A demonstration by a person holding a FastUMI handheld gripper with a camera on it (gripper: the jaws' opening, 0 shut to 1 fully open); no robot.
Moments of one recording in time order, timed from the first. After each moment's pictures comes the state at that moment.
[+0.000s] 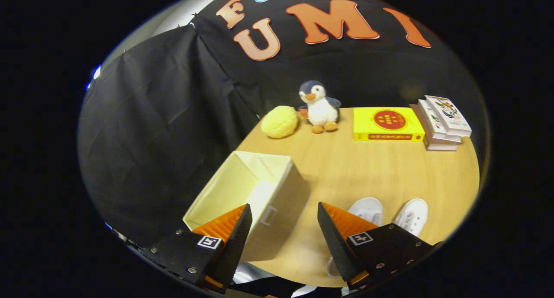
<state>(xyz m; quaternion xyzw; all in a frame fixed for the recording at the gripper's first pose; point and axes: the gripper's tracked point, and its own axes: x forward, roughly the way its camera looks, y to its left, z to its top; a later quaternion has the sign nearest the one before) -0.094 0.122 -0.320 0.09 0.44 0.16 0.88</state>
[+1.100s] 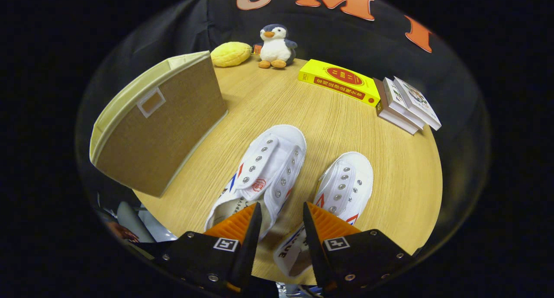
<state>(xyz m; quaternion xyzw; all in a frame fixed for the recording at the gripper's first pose) -0.158 0.001 -0.442 -0.15 0.54 0.10 0.82</state>
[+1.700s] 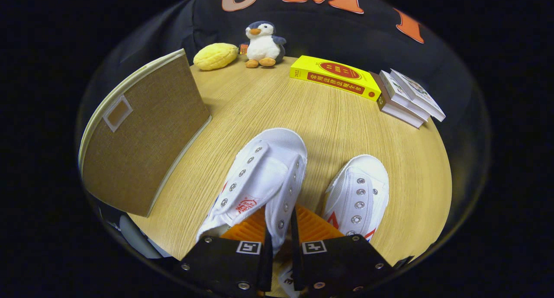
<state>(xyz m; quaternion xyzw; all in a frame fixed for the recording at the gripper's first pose) -0.135 0.010 -0.477 -0.07 0.53 0.06 0.84</state>
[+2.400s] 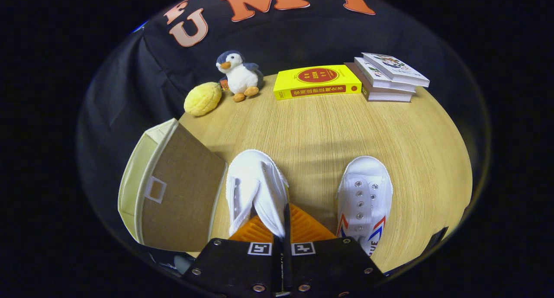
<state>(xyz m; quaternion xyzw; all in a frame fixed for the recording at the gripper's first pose) -0.110 0.036 -0.401 0.11 0.51 0.02 0.85</state>
